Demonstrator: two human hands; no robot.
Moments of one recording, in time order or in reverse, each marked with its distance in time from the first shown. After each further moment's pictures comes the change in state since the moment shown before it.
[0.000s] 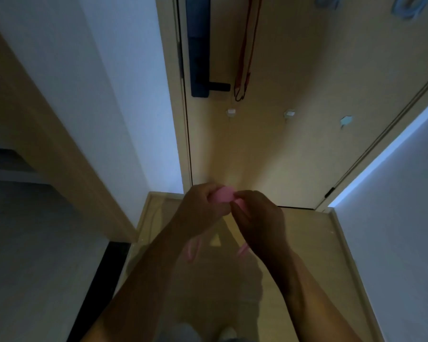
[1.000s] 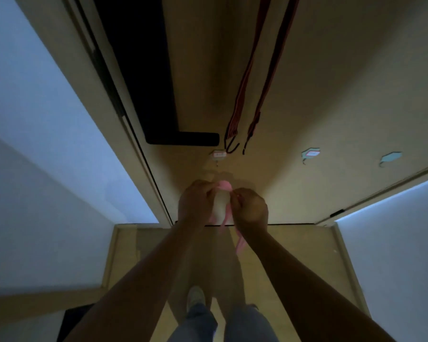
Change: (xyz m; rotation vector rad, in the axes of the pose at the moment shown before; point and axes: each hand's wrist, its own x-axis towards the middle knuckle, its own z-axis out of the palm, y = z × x) left_hand 0.438 -0.156 0.053 0.374 -0.016 -0.040; right_hand 0.308 0.237 0.221 -0.017 -0.167 0.541
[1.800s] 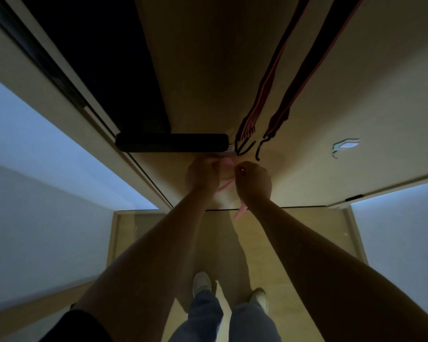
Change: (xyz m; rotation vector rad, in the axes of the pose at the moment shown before) left_hand 0.108 -0.032 0.055 -0.128 -0.060 -0.273; right_hand 0.109 0.023 0.058 -0.099 -0.146 0.225
